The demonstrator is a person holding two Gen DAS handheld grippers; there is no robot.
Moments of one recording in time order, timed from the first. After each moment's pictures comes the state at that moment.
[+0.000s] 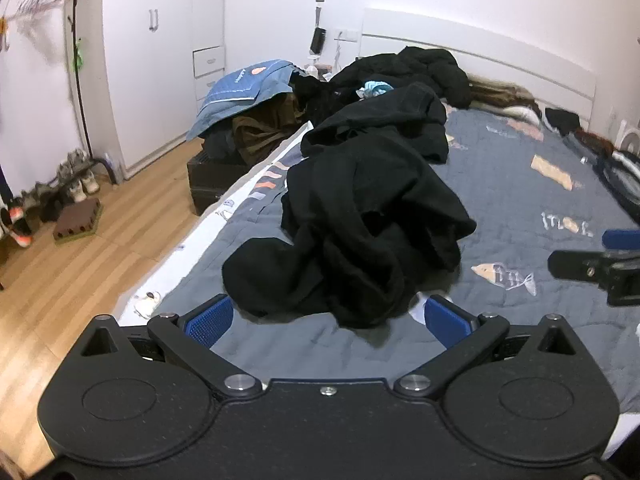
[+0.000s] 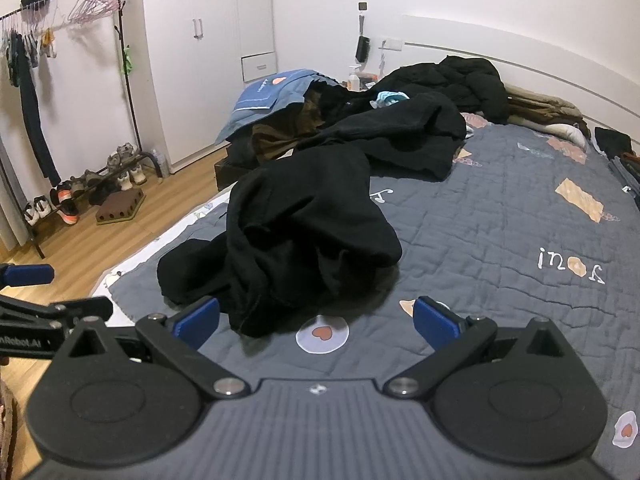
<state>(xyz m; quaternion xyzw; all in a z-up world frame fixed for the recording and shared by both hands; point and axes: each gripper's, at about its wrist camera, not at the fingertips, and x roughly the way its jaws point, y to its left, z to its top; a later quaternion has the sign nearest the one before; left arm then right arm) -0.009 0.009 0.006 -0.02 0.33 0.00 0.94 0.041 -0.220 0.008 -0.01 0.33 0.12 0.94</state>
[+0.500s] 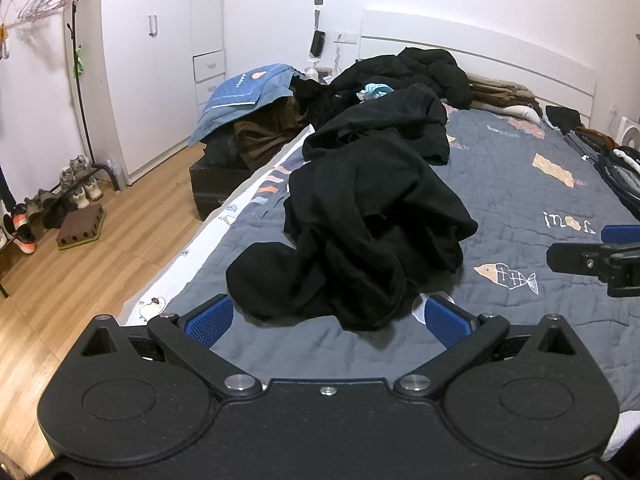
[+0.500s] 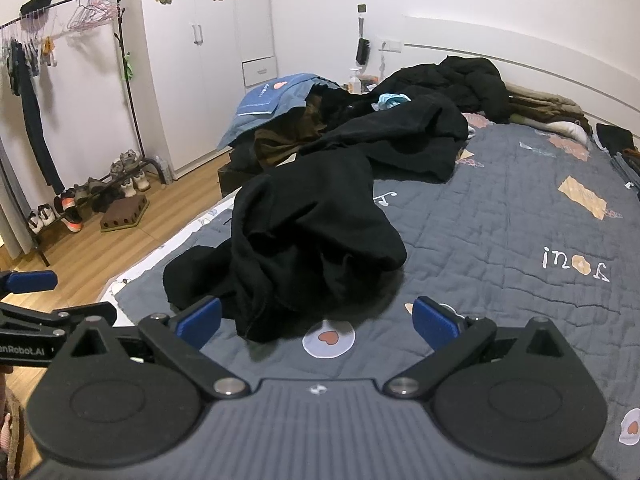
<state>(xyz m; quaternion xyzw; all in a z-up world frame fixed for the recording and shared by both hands) -0.011 0.006 0.009 0.00 0.33 0.00 0.94 0.040 -0.220 0.010 0.00 0.32 0.12 0.94</state>
